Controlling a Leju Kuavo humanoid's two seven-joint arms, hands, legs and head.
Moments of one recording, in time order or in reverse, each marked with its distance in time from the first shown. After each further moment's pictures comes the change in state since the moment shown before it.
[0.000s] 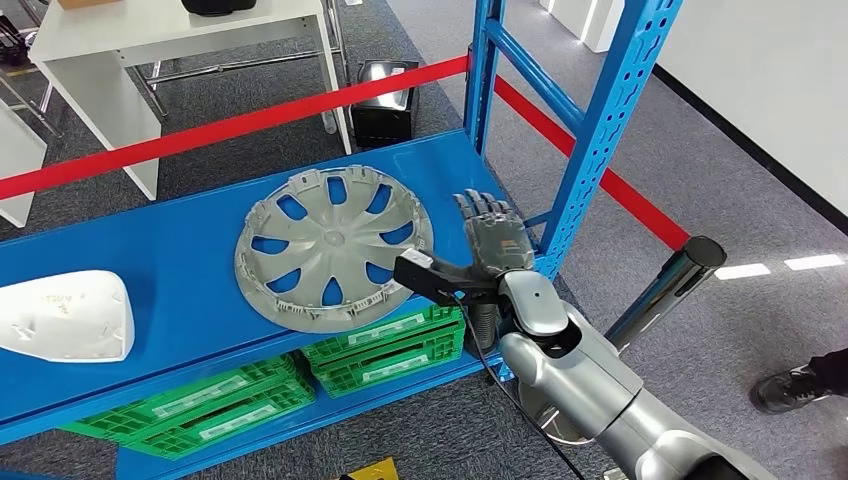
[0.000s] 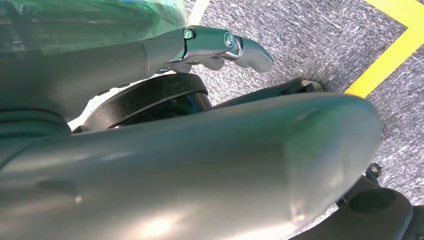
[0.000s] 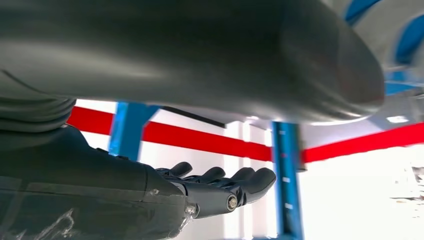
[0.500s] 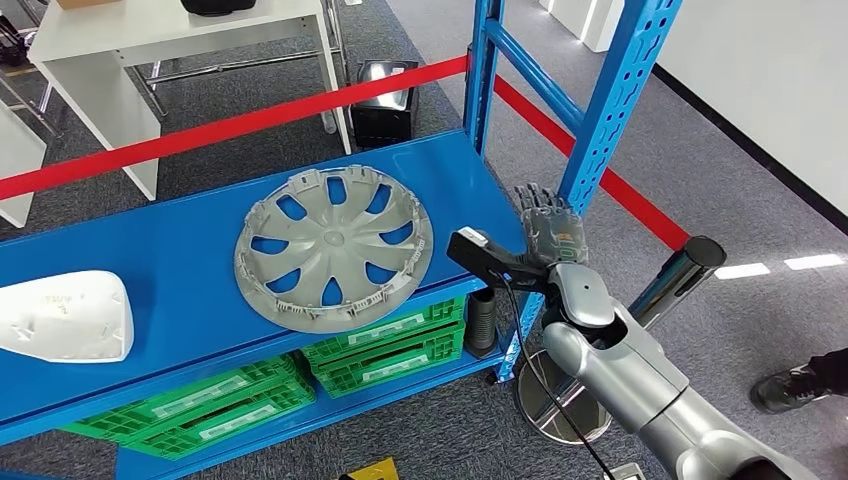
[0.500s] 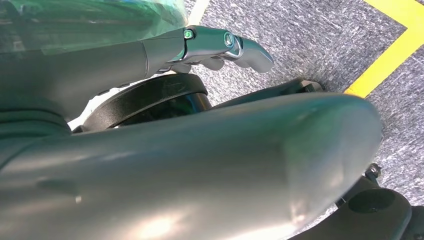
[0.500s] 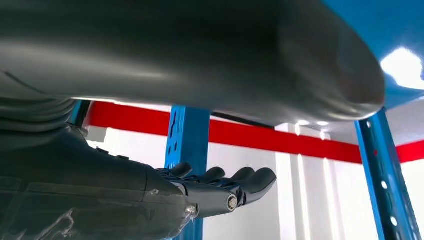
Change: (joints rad) left arm 0.000 0.000 0.000 0.000 0.002 0.002 -0.001; right arm 0.004 -0.135 -0.058 -0.021 -0.071 -0.024 0.100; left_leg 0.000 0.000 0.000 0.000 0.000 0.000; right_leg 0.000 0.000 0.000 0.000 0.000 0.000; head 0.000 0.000
